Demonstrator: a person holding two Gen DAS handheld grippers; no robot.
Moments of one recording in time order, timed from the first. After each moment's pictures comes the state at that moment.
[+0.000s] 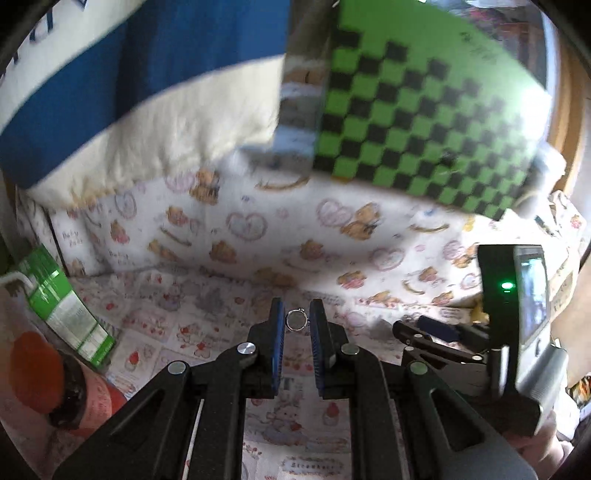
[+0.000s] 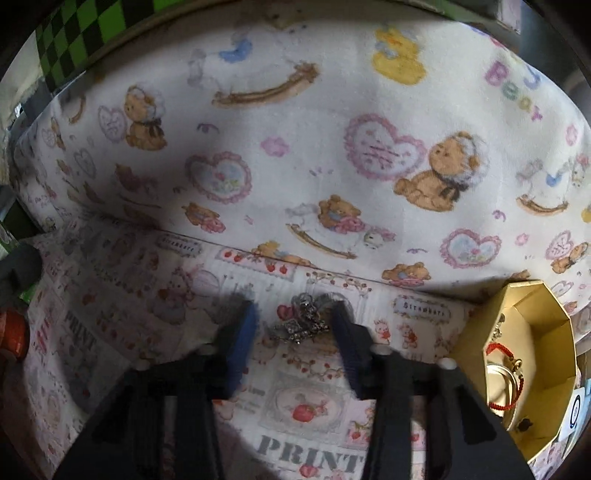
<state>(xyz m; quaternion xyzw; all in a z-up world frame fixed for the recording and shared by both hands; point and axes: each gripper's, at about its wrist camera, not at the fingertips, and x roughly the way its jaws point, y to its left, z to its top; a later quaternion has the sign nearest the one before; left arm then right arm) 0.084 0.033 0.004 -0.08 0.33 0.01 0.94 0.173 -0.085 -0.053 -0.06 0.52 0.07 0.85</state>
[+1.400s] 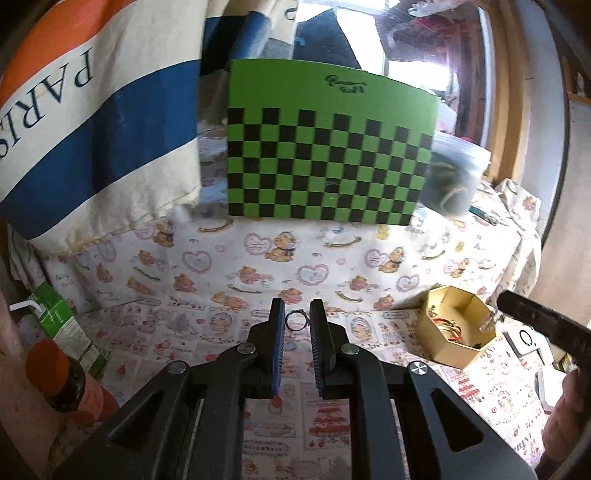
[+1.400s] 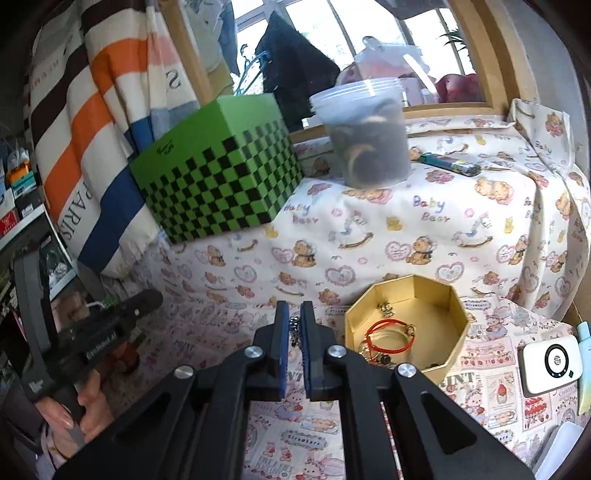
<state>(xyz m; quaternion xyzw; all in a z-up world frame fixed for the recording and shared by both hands) 0.040 -0.014 0.033 -0.03 0.27 -0.04 0.96 0.051 -0.231 0.065 0.12 0.34 0.14 0.92</state>
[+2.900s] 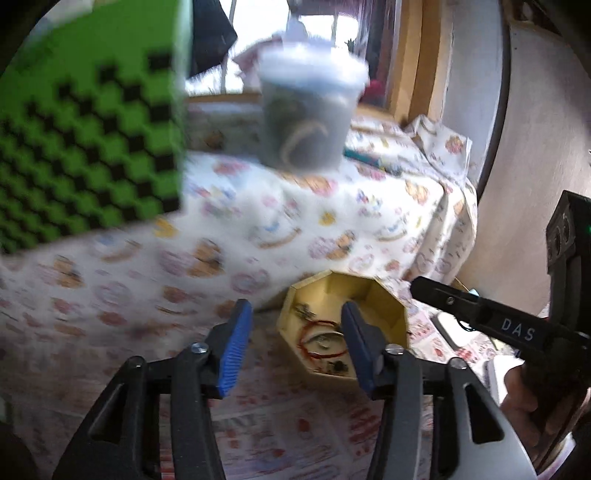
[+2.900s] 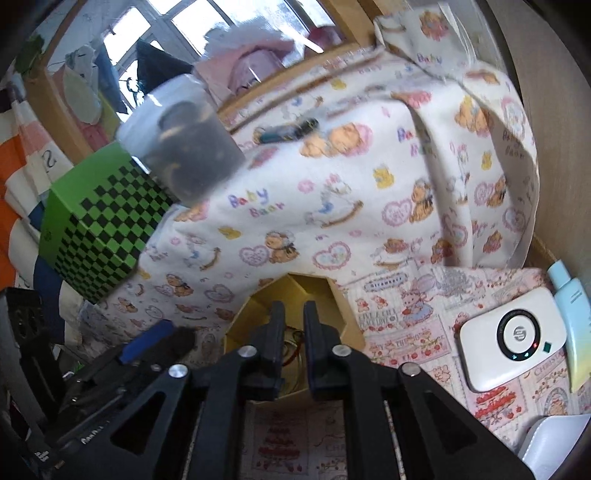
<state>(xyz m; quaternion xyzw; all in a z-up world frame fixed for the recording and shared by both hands) 0.097 -0.151 0.027 0.01 0.31 -0.19 0.93 0.079 -0.330 0.030 0.23 0.37 0.03 0.90</state>
